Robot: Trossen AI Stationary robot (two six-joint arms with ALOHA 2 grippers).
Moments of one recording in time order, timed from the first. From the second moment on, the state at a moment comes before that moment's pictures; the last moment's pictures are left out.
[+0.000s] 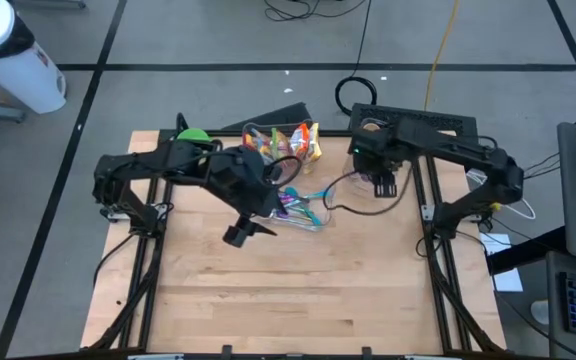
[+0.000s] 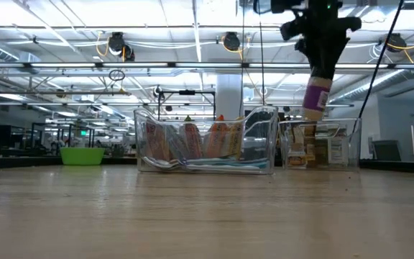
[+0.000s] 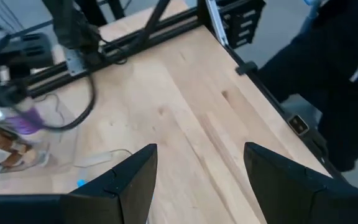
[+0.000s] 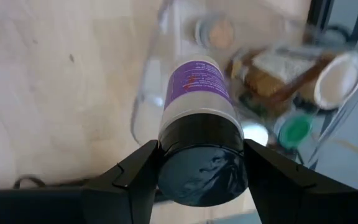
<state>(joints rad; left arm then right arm) -0.10 1.69 2.09 -1.12 0.23 0.31 -0.33 1.45 1.50 -1.55 0.23 -0.31</state>
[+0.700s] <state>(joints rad) 0.06 1.67 1.87 -1.05 0.45 0.40 -0.56 1.58 1.50 -1.59 0.19 -0.46</state>
